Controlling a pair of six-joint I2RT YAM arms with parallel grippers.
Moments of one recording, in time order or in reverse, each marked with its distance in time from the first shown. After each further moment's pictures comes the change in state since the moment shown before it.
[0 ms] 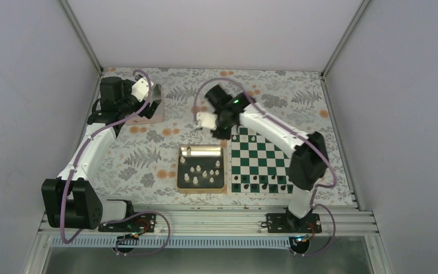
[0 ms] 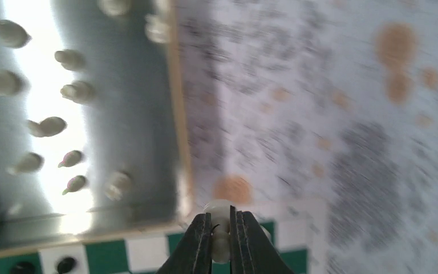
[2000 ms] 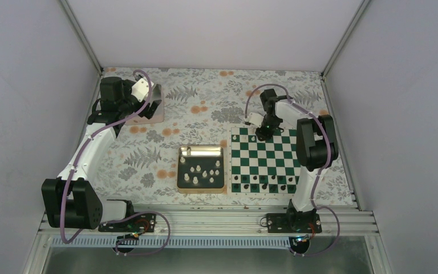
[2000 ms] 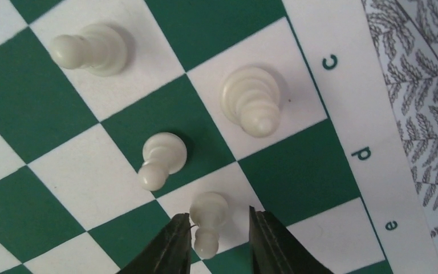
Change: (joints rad) left arm 0.000 0.000 0.000 -0.004 0.000 0.003; right arm -0.579 0.091 -0.283 0.142 -0.034 -0.084
